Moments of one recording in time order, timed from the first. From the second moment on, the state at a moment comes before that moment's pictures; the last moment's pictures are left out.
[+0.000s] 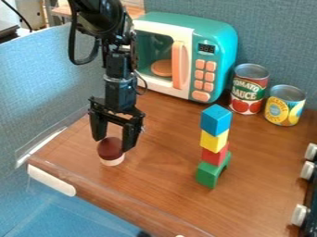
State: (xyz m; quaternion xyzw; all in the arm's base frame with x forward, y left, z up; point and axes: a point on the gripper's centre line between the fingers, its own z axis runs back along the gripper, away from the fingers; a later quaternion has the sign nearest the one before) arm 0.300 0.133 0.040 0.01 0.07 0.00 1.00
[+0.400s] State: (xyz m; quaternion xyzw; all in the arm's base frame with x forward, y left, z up) arm 0.298 0.133 0.028 0.00 0.08 0.01 1.00
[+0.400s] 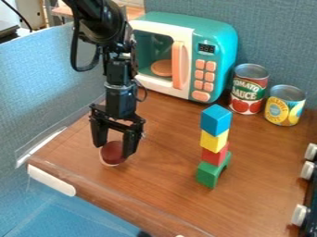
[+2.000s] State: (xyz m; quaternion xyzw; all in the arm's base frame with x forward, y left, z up) arm 0.355 0.072 0.045 -0.01 0.03 -0.09 1.00
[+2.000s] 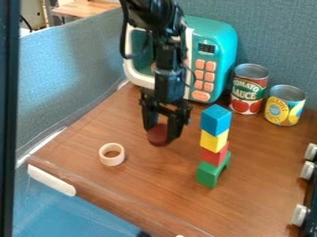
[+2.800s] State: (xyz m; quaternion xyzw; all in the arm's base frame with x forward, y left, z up) arm 0.352 0.077 0.013 -0.01 0.06 -0.05 1.00
